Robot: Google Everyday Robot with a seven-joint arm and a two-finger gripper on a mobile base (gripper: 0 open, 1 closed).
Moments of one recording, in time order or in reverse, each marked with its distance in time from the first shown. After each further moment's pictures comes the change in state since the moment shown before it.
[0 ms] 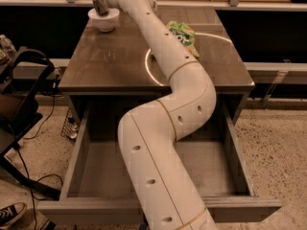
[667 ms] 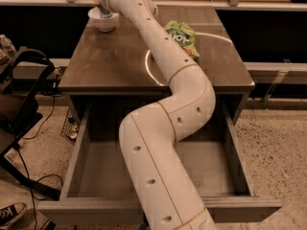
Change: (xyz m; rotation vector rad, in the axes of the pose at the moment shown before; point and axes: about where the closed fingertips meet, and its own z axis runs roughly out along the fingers) arm 0.020 -0.013 0.005 0.039 -0.004 0.011
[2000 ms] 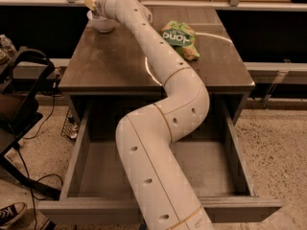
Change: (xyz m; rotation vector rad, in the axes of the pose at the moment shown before) arm 0.022 0.020 0.015 -0.039 0.013 0.097
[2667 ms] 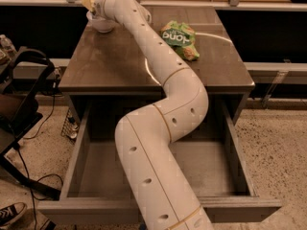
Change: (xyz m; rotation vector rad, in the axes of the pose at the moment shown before) arm 0.004 0.004 0.004 -0.005 0.005 0.002
